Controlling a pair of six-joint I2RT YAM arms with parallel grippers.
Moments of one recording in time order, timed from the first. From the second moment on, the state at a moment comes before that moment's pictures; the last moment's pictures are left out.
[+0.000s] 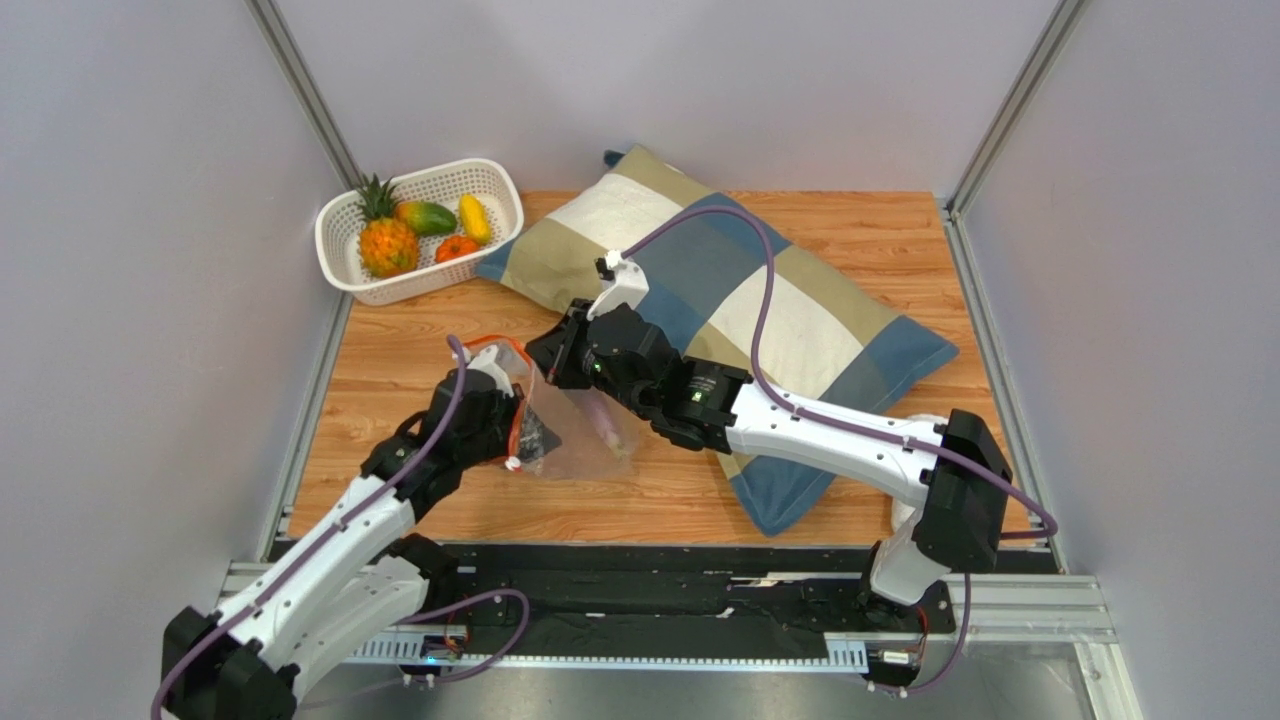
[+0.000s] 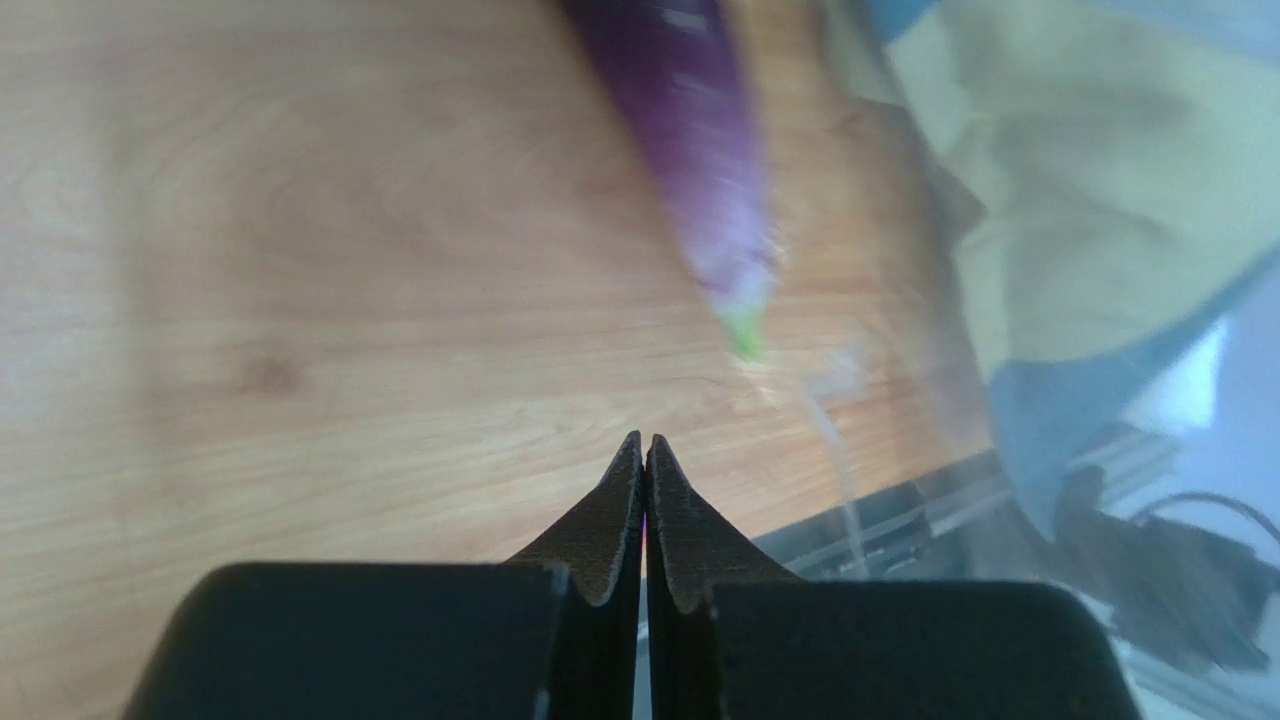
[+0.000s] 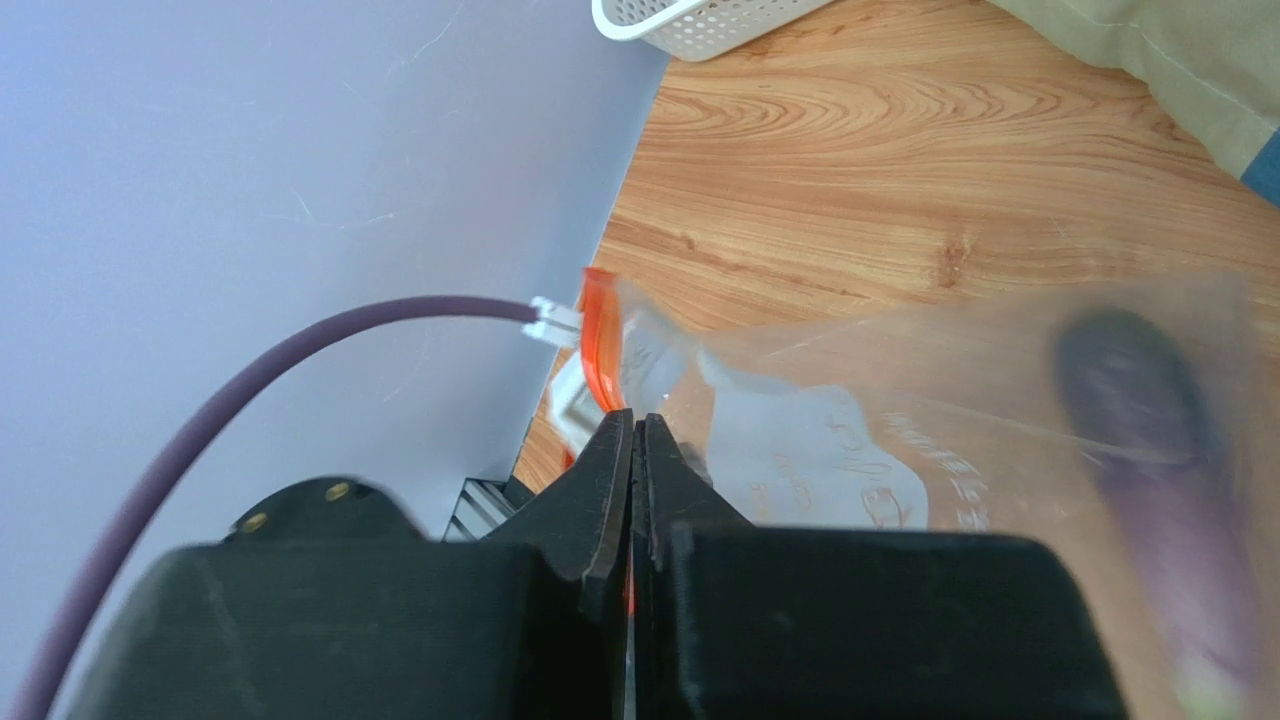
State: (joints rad) left arm -0.51 0.76 0.53 -0.44 0.14 -0.74; right arm 1.13 1.61 1.38 -0.02 0.34 0.89
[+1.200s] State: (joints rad) left arm -0.48 0.98 0.53 -0.30 0.37 -0.79; right arm 1.00 1.40 0.90 -0.38 0.22 0.74
